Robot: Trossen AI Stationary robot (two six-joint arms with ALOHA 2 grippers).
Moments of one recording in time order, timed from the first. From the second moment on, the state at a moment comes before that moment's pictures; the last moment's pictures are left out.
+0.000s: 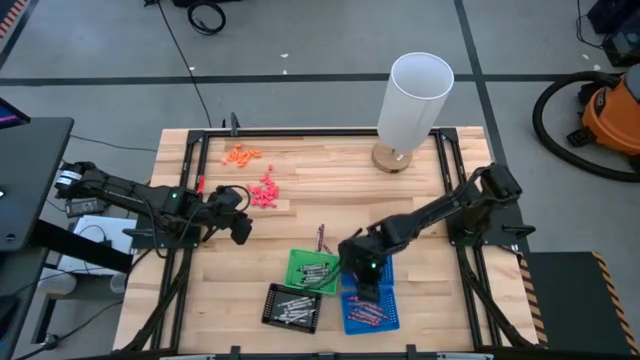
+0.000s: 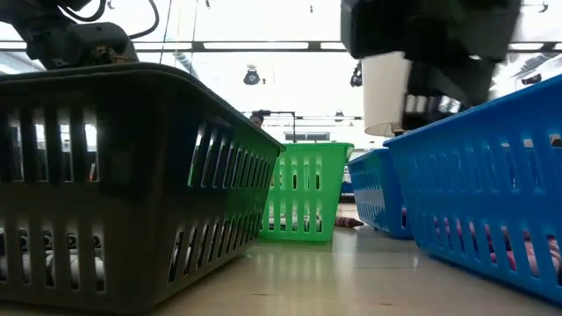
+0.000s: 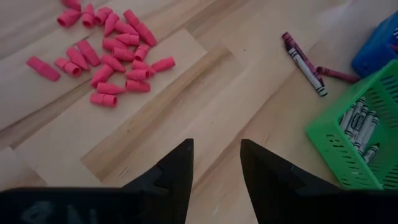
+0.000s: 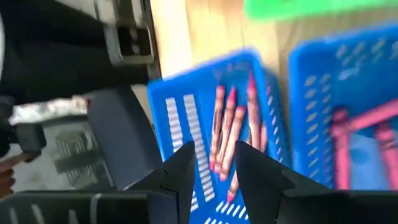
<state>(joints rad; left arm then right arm) -0.22 0.81 0.54 -0.66 -0.34 -0.97 0.32 1.76 1.14 -0.43 -0.57 0.69</state>
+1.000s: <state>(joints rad) -0.22 0.85 0.54 -0.57 -0.41 -0.98 0.03 1.93 1.40 -0.60 0.12 0.62</state>
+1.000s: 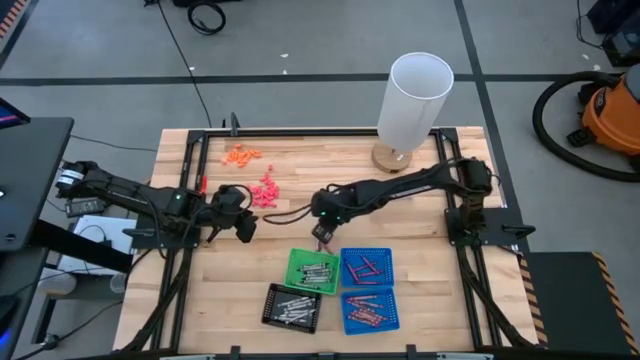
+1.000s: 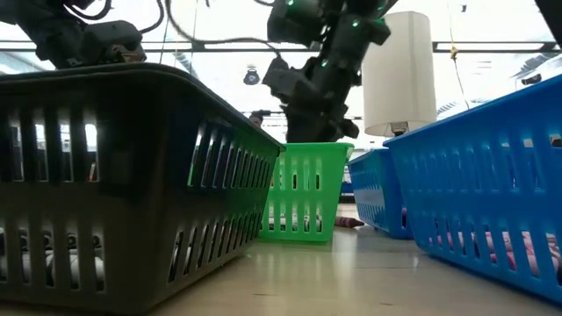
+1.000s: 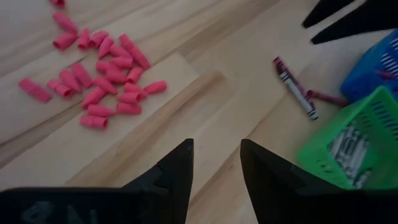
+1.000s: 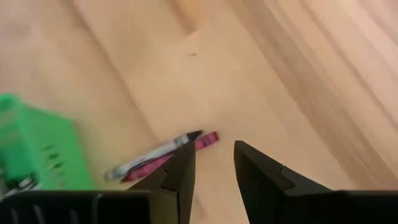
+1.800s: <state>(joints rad) -0.22 0.75 0.54 -0.82 -0.30 -1.01 0.02 2.09 1.46 -0.57 0.11 0.92</state>
